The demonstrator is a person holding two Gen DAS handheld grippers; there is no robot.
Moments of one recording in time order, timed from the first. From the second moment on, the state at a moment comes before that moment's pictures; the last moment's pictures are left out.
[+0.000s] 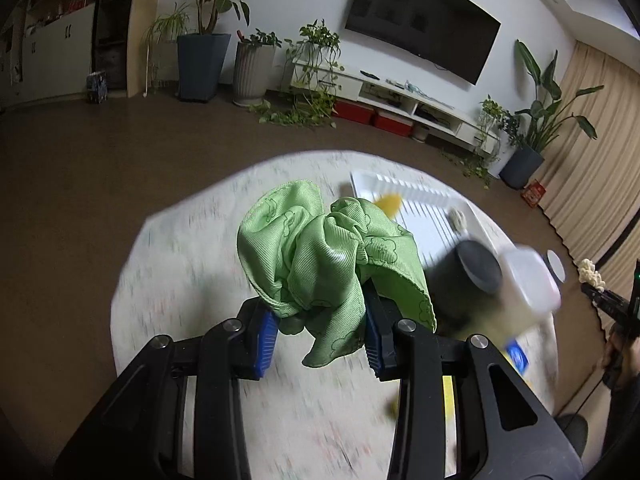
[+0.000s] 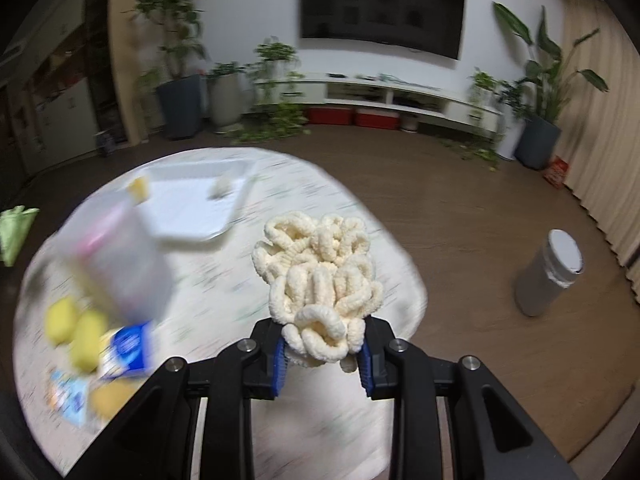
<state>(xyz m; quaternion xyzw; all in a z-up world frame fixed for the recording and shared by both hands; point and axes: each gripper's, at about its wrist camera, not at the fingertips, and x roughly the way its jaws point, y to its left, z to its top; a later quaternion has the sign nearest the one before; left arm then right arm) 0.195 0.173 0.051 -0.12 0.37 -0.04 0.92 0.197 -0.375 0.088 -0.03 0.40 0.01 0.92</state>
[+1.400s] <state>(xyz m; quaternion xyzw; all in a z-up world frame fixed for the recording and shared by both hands) 0.406 -0.018 -0.009 0.14 0.45 -0.31 0.83 0.416 -0.160 0.002 -0.25 0.46 0.32 0.79</state>
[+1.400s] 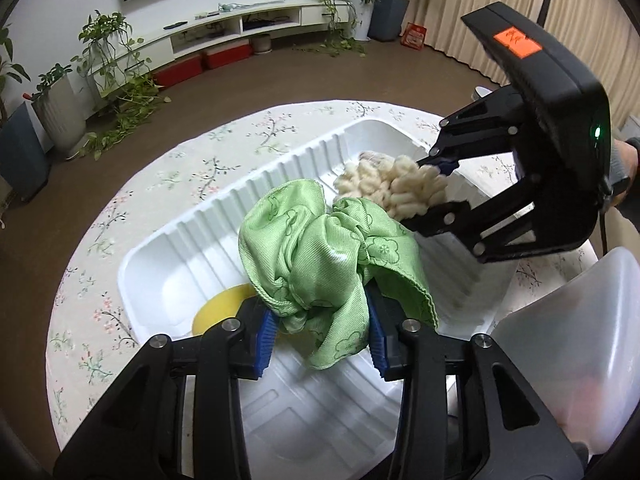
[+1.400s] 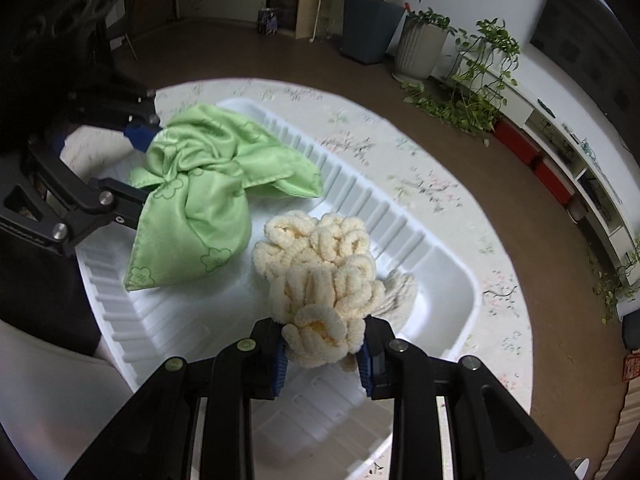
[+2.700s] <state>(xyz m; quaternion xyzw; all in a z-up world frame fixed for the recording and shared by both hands) 0.345 0.106 0.043 -0.03 0.38 -0.18 0.91 0.393 -0.264 0.064 -0.14 0.41 0.23 0.87</state>
